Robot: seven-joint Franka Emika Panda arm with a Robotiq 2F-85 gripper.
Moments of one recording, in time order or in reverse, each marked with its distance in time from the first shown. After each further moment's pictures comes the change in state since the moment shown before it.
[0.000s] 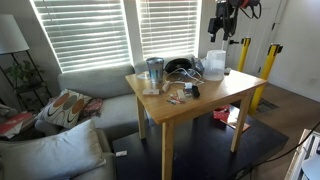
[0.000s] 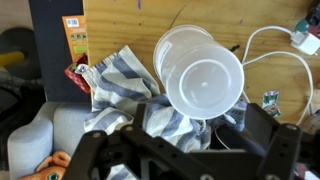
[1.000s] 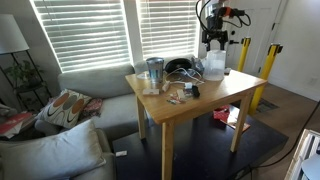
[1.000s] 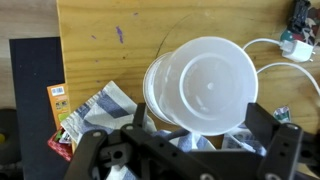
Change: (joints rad) arm -0.054 0.338 -0.021 0.323 0.144 -0.336 0.053
